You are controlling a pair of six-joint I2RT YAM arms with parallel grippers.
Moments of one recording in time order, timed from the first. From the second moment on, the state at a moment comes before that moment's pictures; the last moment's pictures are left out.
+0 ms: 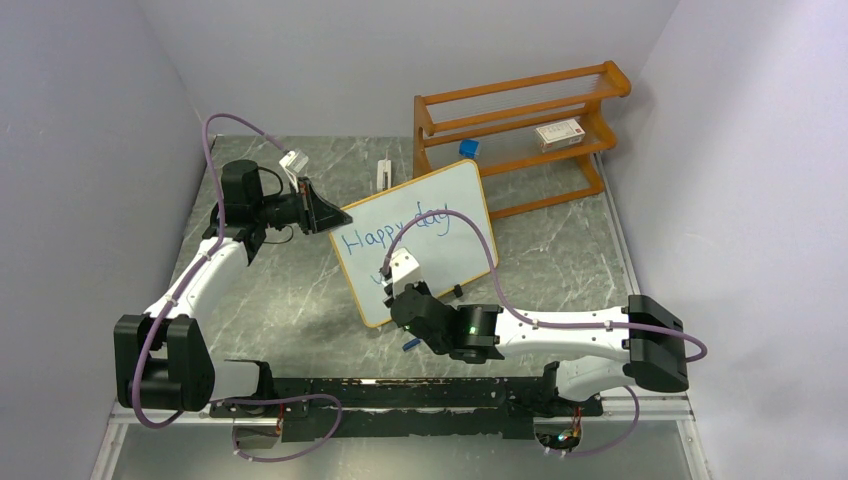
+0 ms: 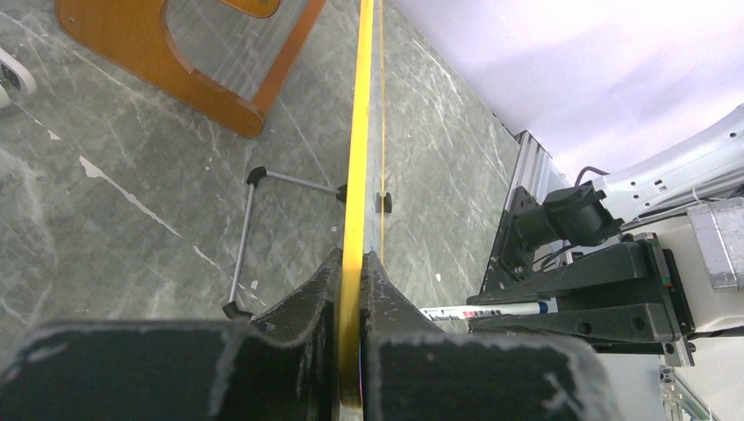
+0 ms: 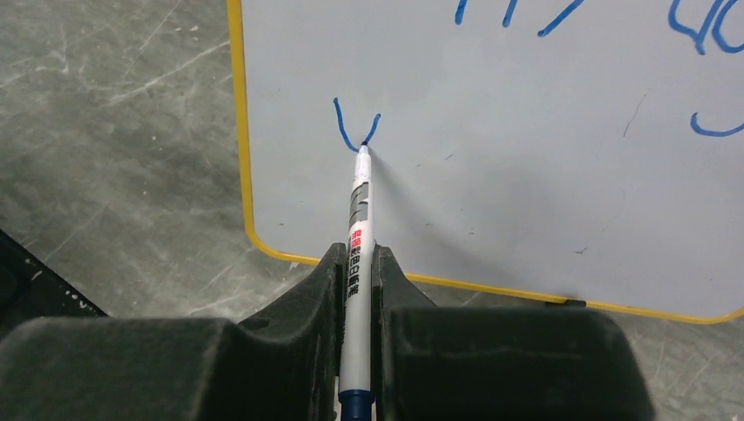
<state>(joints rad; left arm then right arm) -0.08 1.30 0.88 0.03 1.08 -0.26 1.35 1.33 0.85 -0.10 0.68 0.30</state>
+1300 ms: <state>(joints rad) -0.08 1.30 0.88 0.03 1.08 -0.26 1.35 1.29 0.86 -0.14 0.73 0.33</state>
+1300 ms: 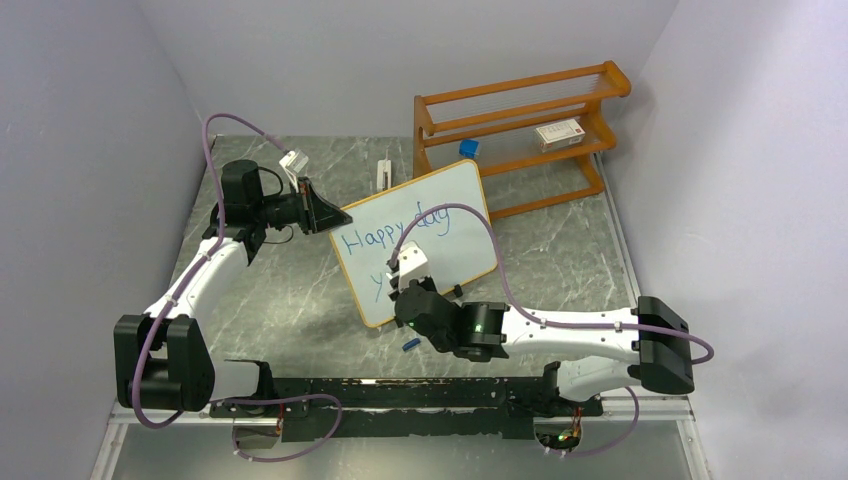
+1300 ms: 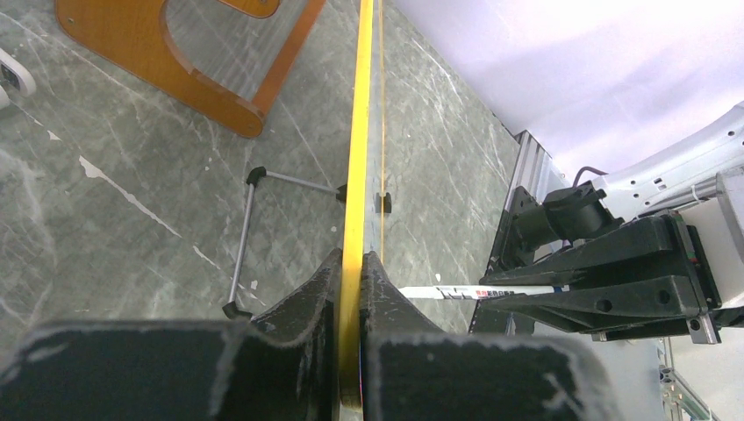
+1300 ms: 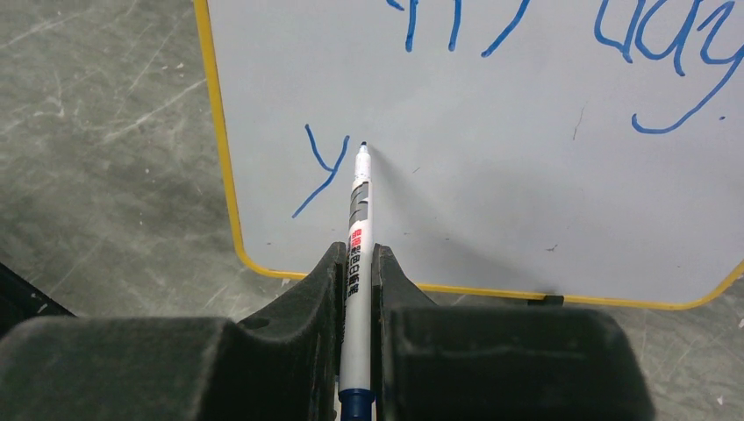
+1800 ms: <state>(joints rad) -0.08 1.30 0.88 0.03 1.08 -0.26 1.33 1.32 0.86 -0.10 0.70 0.33</state>
